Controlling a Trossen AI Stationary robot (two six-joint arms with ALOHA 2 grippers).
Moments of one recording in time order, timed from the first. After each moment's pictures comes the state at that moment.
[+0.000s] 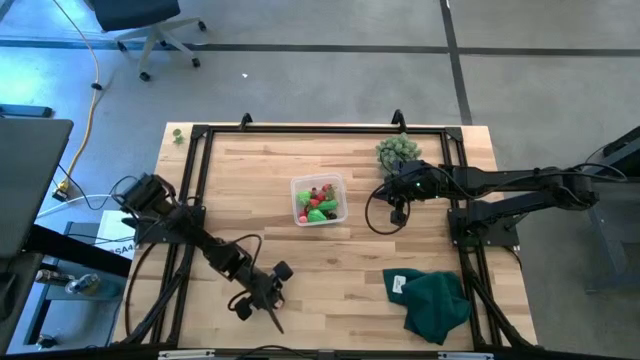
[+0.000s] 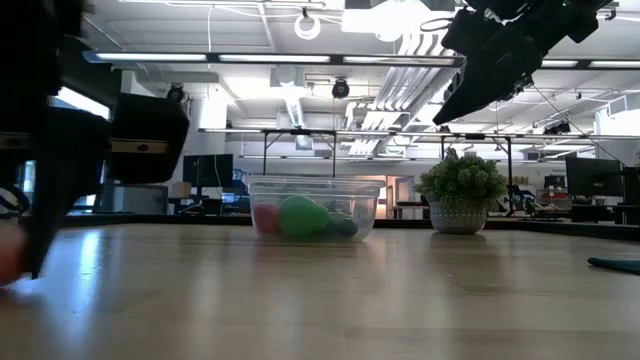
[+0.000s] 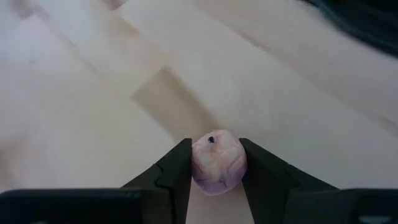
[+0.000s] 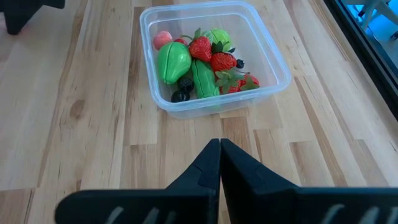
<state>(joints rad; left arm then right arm) -0.49 1.75 0.68 0.24 0.04 0.23 -0.14 1.04 0.68 -0.33 0.01 -0.09</state>
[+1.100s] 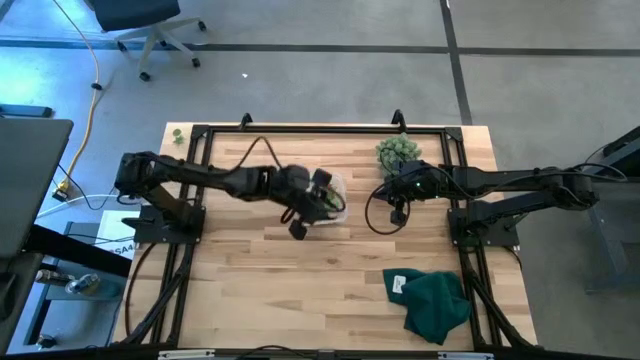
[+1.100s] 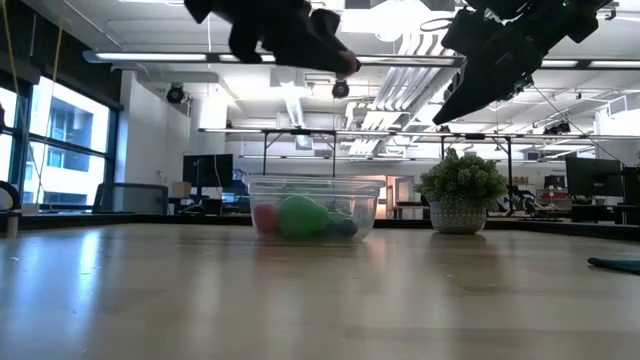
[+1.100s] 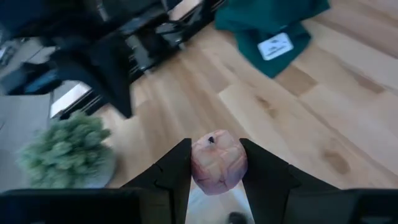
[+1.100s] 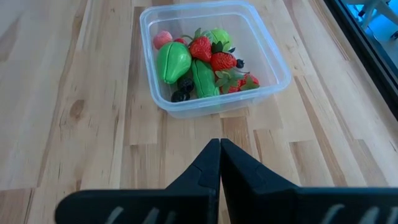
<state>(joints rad) 0.13 1.59 1.12 -0.10 0.14 0.65 -0.14 1.04 0.68 -0.33 0.01 -0.09</state>
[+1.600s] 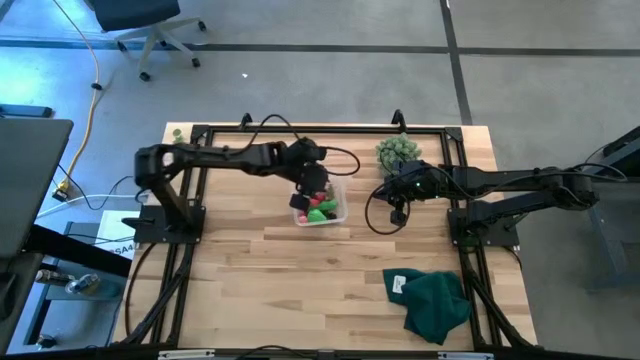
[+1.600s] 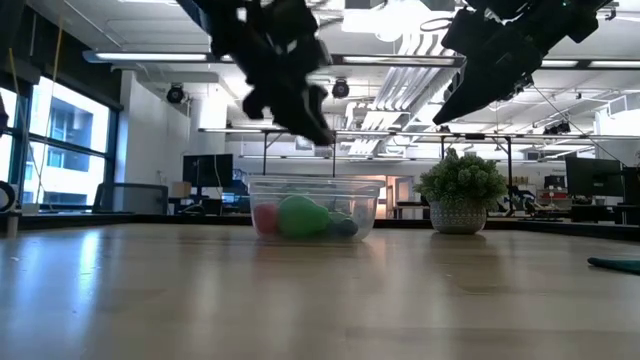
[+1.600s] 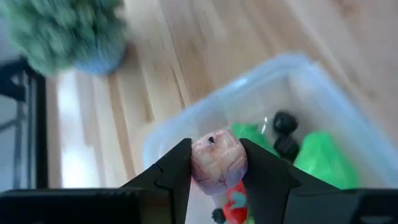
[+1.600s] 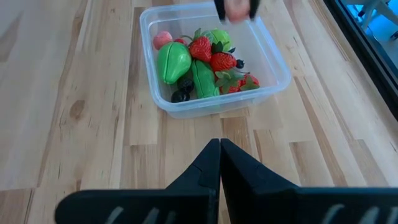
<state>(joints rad) 0.36 1.70 1.21 -0.34 0.15 0.64 -0.14 1.04 0.68 -0.33 0.01 -0.09</state>
